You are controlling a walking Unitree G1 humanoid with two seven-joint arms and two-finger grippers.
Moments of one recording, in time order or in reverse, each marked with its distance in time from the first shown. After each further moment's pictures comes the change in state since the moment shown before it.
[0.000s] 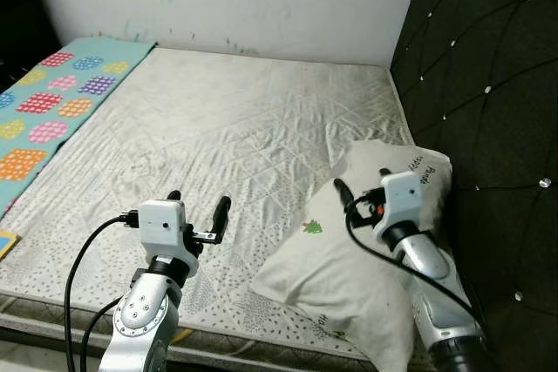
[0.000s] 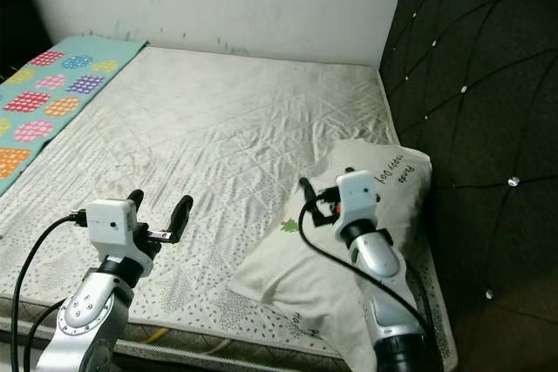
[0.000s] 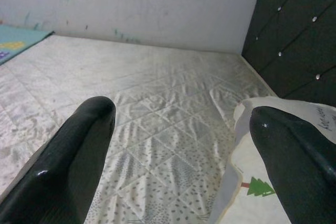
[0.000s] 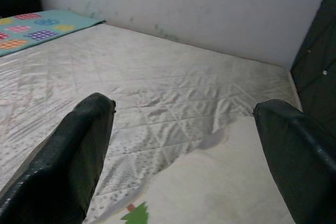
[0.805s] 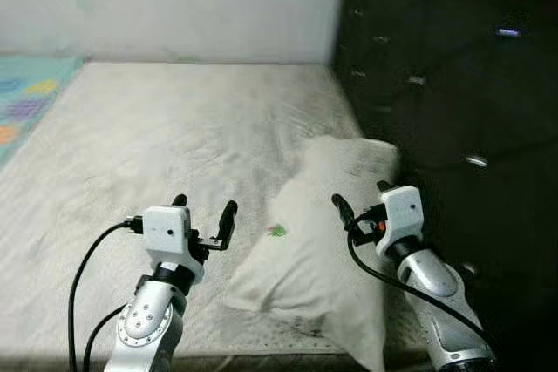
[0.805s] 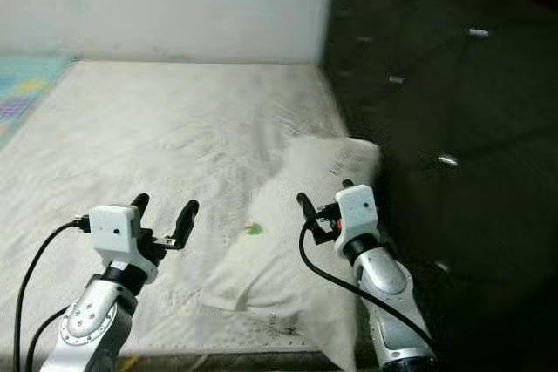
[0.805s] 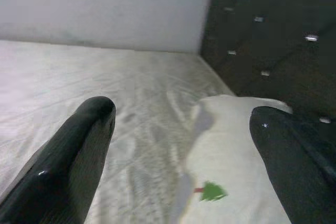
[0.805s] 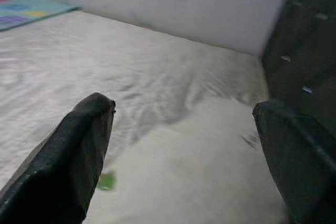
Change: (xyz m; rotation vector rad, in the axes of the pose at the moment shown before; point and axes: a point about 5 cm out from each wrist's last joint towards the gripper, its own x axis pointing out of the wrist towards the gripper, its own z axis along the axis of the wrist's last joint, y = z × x) left arm -0.009 -0.010 0.000 -0.014 -0.005 -0.020; right arm -0.020 0.005 -0.007 -0.030 0.026 0.079
